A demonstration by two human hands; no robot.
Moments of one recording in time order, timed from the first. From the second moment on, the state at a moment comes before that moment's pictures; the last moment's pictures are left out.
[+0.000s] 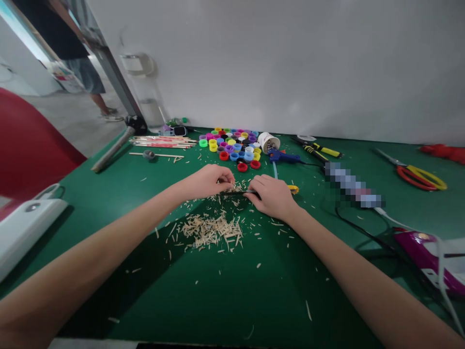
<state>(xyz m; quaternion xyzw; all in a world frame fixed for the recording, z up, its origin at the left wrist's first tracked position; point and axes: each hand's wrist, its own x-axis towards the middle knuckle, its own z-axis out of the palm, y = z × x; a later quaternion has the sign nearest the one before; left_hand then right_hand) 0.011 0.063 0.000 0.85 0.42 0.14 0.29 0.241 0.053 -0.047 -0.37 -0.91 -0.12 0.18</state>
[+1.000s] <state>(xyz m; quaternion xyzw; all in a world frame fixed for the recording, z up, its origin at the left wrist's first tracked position) 0.012 0.063 -0.001 0.86 0.41 0.14 0.25 0.241 0.056 -0.045 -0.38 -0.91 -0.11 0.16</state>
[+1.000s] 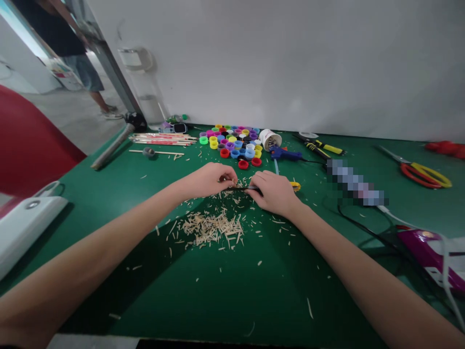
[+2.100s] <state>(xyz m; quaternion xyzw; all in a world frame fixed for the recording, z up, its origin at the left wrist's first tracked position) 0.016 0.056 -0.004 0.85 0.42 0.16 0.26 0.239 0.053 -0.044 -0.37 -0.91 -0.12 0.16</state>
